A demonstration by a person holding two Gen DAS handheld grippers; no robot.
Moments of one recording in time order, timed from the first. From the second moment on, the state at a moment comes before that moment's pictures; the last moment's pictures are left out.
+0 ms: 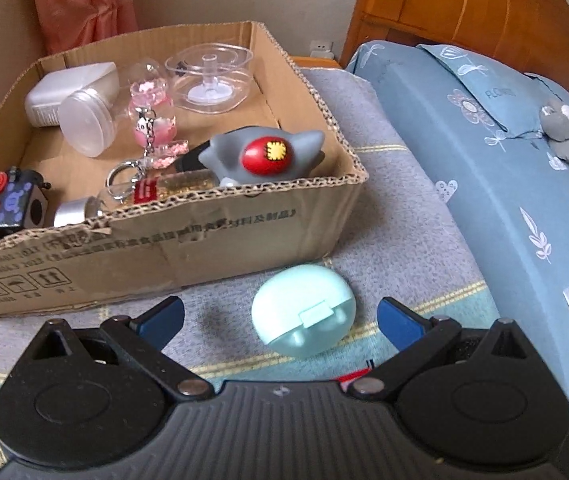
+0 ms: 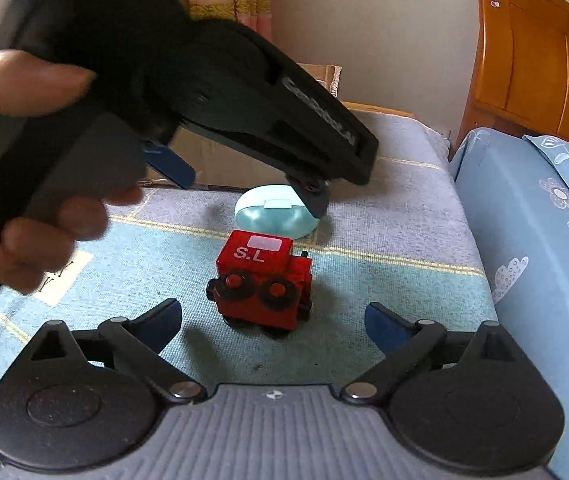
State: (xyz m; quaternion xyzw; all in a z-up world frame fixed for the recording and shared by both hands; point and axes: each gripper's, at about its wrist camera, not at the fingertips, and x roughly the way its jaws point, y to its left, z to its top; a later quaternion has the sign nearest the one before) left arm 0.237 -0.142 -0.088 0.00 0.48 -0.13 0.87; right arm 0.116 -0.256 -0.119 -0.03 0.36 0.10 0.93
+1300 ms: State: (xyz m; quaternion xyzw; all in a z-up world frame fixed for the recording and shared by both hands) left arm 0.215 -0.054 -0.105 0.03 0.47 -0.08 0.88; right arm 0.116 -0.259 -0.127 -0.05 0.36 0.10 0.93
